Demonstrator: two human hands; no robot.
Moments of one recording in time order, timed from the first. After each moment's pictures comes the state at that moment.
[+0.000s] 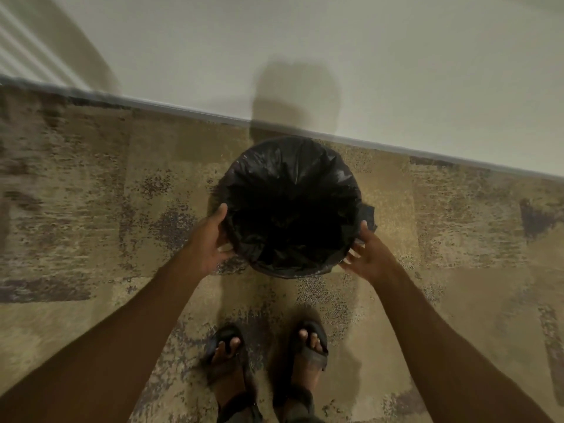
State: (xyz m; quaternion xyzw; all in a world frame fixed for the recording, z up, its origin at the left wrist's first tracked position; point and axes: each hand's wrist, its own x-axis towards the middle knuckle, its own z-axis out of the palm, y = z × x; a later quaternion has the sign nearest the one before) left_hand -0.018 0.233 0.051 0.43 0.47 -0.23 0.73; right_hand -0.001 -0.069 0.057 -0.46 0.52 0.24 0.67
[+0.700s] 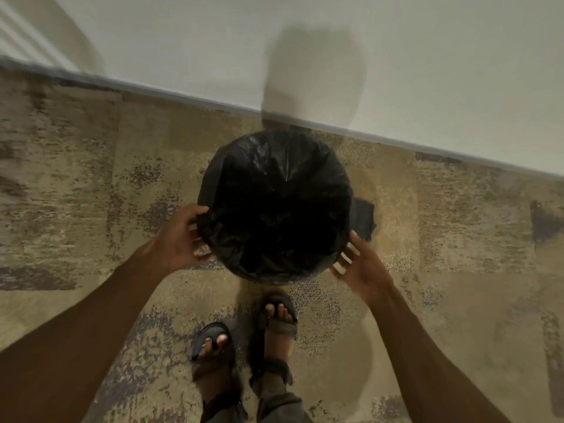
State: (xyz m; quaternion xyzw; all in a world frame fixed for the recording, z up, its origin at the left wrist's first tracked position) left_hand -0.019 0.254 0.031 0.42 0.46 -0.32 0.71; right_hand -0.021 -0.094 0.035 -0.48 0.44 0.28 0.71
